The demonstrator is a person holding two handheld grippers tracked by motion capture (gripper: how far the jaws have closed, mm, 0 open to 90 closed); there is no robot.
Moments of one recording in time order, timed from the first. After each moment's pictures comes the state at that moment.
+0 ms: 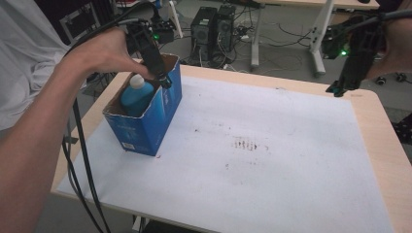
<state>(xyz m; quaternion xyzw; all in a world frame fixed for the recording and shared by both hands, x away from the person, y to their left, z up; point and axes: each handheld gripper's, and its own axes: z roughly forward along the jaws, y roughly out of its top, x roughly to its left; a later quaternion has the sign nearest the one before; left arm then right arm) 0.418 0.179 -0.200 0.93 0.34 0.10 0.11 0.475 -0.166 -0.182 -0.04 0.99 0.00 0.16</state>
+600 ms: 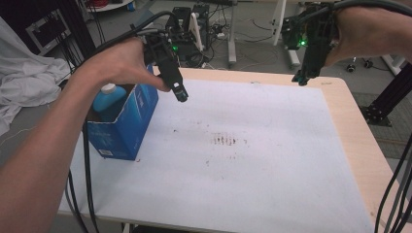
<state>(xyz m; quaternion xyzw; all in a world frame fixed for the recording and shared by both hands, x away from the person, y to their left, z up) 0.418 0.089 -0.213 0.96 0.25 0.08 0.10 0.471 -0.165 -0.180 -0.04 0.99 0.00 0.16</state>
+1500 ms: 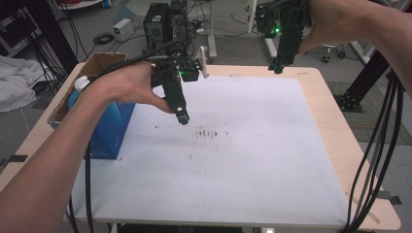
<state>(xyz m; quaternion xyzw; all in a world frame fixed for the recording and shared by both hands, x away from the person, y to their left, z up) 0.410 0.040 -0.262 0.98 0.19 0.04 0.08 0.462 -0.168 -0.171 -0.02 0.99 0.01 0.17</state>
